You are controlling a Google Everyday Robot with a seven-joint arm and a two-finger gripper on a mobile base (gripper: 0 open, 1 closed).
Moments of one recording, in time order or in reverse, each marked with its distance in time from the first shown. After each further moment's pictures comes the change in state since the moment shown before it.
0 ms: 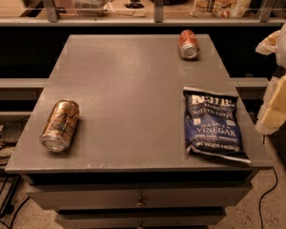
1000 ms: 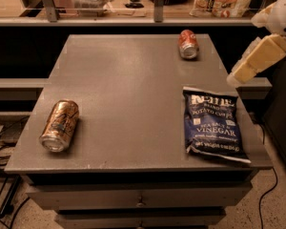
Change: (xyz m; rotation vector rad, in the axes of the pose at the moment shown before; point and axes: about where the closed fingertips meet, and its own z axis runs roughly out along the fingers) arm -0.038 -0.081 -0.001 0.098 -0.307 0.184
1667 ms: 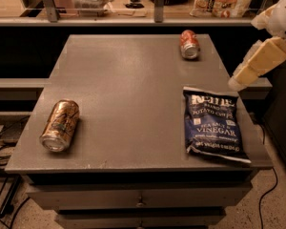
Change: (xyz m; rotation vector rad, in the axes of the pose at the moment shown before) arm 0.003 0.005 0.000 -0.007 0.016 -0.010
